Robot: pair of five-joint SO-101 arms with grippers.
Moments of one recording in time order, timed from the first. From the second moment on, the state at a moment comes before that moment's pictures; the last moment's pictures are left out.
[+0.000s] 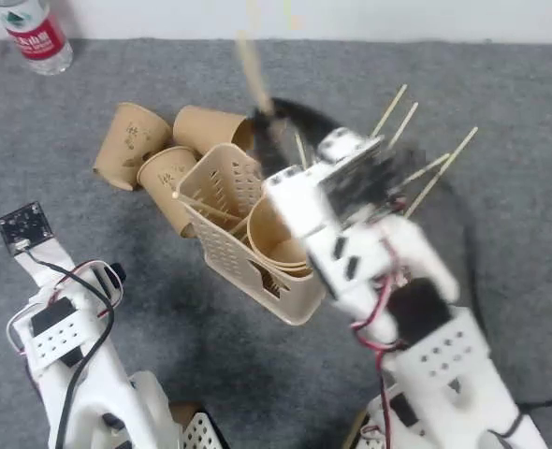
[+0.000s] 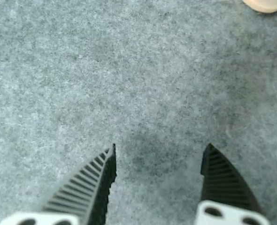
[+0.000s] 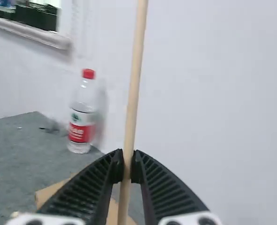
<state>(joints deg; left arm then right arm) -41.1 -41.4 74.8 39.2 4.4 -38.5 -50.2 37.5 17.4 12.9</state>
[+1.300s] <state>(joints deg) -41.1 -41.4 74.8 39.2 4.4 -41.8 -28.8 37.7 3.6 14.6</state>
